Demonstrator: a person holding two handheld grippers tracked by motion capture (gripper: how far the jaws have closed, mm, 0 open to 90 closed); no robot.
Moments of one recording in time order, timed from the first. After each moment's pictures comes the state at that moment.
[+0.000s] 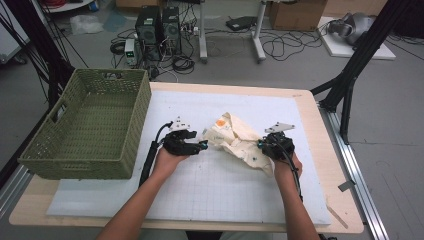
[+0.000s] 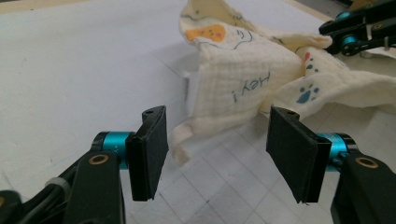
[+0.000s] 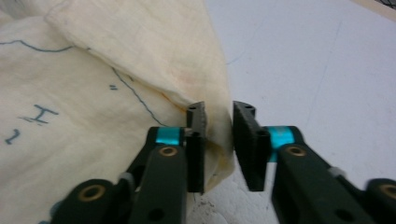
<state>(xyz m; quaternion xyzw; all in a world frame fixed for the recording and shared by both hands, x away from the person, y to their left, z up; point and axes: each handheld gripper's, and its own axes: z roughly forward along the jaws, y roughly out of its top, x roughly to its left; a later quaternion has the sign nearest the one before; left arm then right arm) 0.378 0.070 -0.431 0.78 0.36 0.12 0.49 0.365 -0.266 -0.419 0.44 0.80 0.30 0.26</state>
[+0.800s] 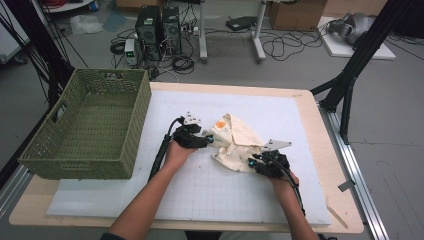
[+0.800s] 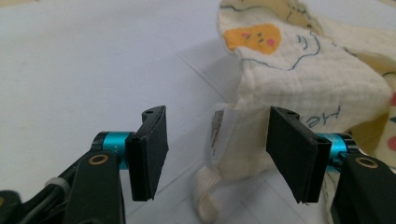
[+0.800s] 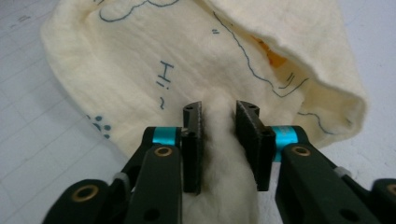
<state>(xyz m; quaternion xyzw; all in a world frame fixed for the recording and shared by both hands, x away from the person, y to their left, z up) 0.415 0.035 -0.448 0.80 0.37 0.15 0.44 0.326 -0.253 -0.442 0.38 0.84 0.35 0.17</state>
